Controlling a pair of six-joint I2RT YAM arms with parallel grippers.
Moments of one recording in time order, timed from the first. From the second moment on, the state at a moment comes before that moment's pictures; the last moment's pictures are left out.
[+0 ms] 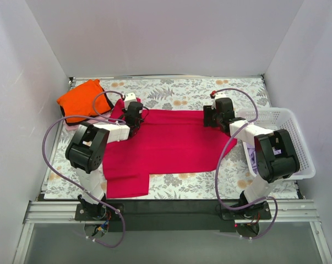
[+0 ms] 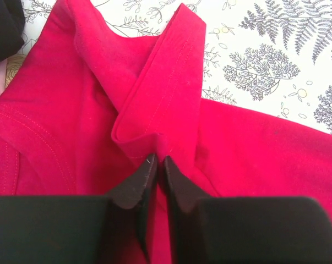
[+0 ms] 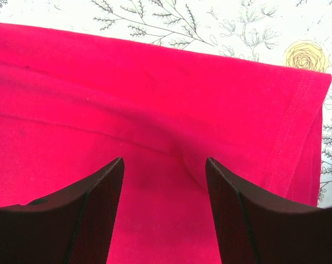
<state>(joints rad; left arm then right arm) -0.42 1.88 0.99 0.32 -0.50 -0.40 0.31 1.67 0.94 0.05 0.04 0.13</state>
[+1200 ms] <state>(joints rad) -0.42 1.73 0.89 0.31 -0.45 -0.44 0.42 1.92 1.09 0.10 0.12 0.14</state>
